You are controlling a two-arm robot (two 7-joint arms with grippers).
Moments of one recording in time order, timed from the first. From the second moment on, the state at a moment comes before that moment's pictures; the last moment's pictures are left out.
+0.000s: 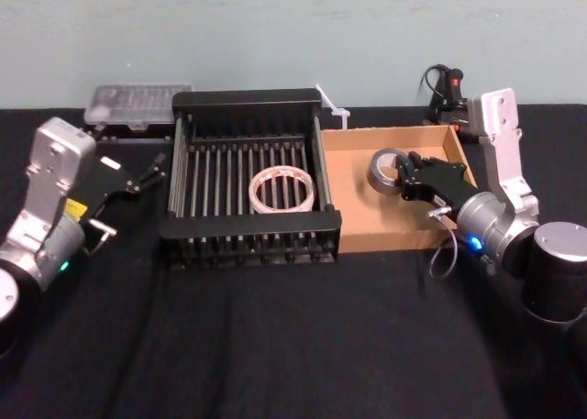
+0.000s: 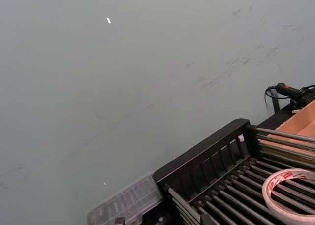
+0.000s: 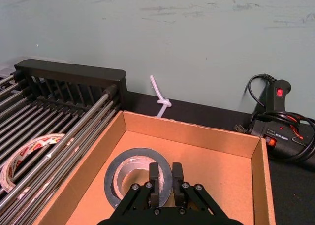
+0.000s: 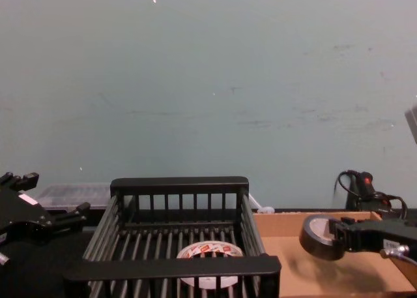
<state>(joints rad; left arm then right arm) -0.20 0.60 0.45 -1.41 -0.25 -0.12 0.03 0.30 0.21 -0.25 -1.25 0.24 0.20 0.22</state>
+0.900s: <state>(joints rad) -0.20 0.60 0.45 -1.41 -0.25 -0.12 0.03 0.30 0.21 -0.25 -1.25 0.24 0.20 0.22</state>
